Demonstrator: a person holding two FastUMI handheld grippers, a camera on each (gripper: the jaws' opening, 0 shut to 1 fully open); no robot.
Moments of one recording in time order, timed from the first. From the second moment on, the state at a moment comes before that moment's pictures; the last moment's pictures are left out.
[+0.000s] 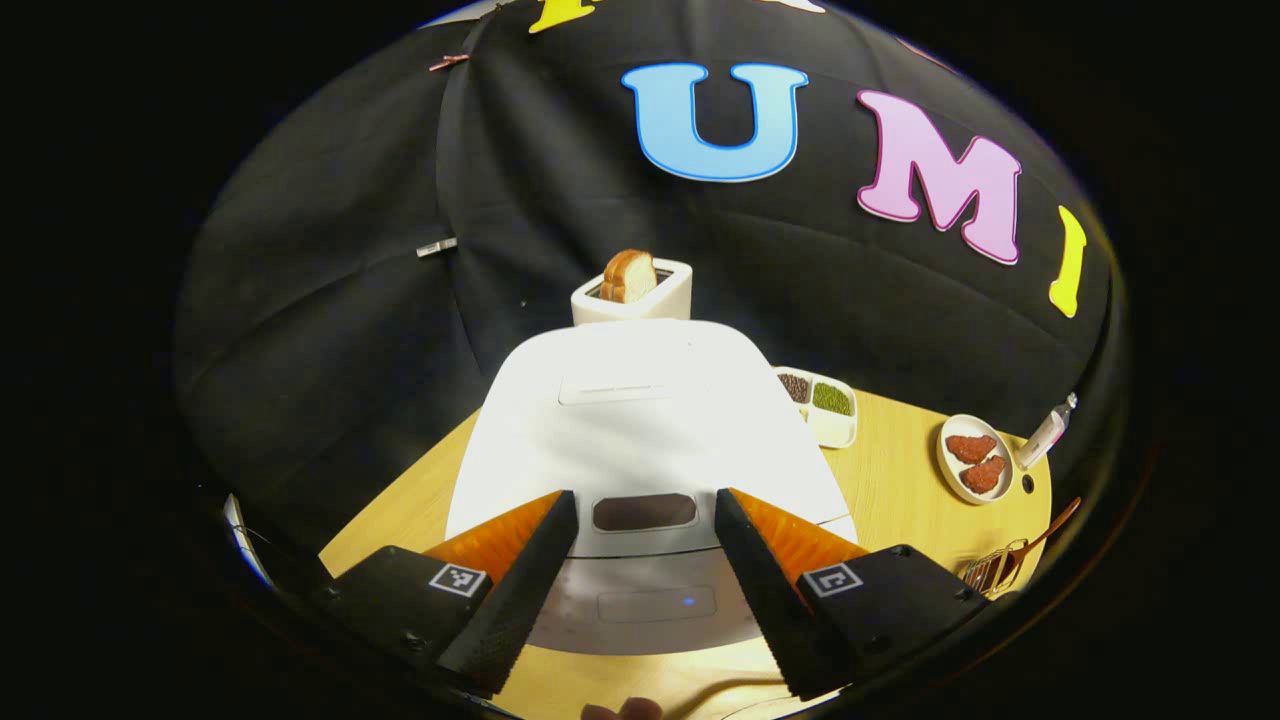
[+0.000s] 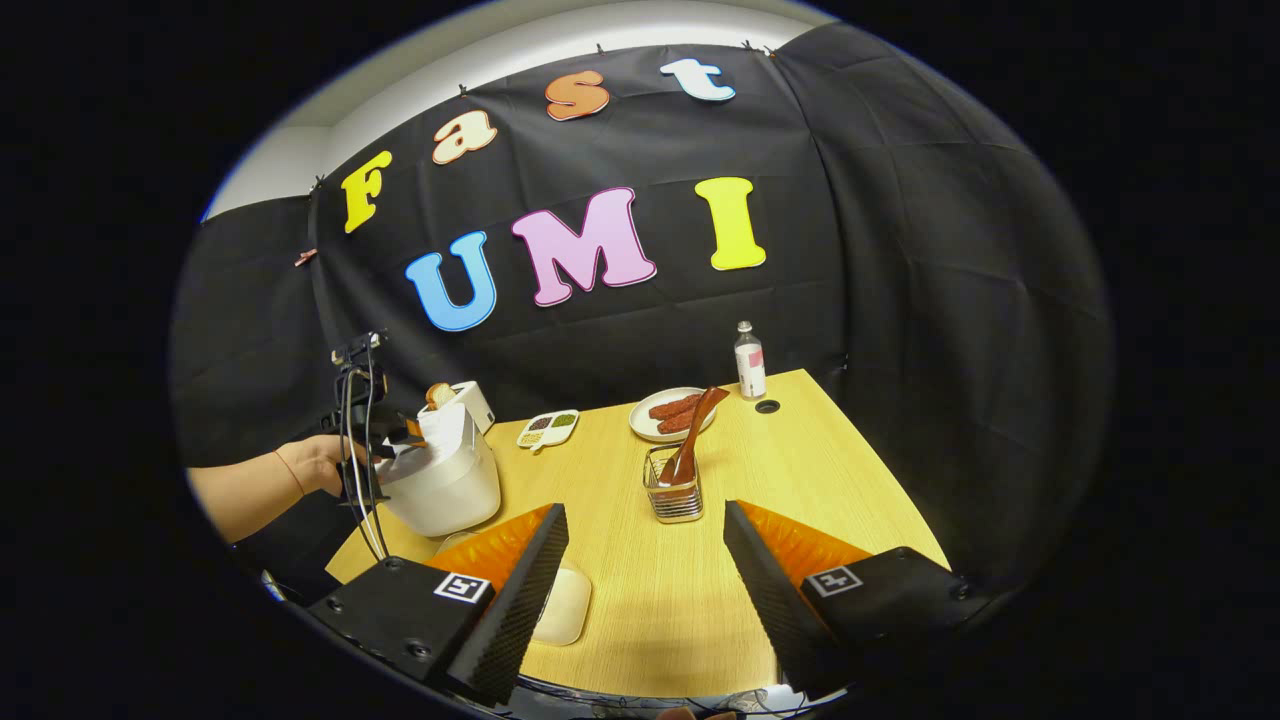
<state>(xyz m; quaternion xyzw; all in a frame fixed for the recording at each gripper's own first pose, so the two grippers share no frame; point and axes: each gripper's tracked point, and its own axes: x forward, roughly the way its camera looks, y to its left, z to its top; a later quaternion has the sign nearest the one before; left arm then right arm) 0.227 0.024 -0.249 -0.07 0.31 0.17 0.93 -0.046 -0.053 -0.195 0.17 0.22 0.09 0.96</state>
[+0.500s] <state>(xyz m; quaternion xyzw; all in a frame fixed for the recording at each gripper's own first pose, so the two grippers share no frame) 0.221 0.023 -0.223 -0.06 0.25 0.15 0.95 -0.035 -0.037 -0.187 0.17 0.21 0.11 0.96</state>
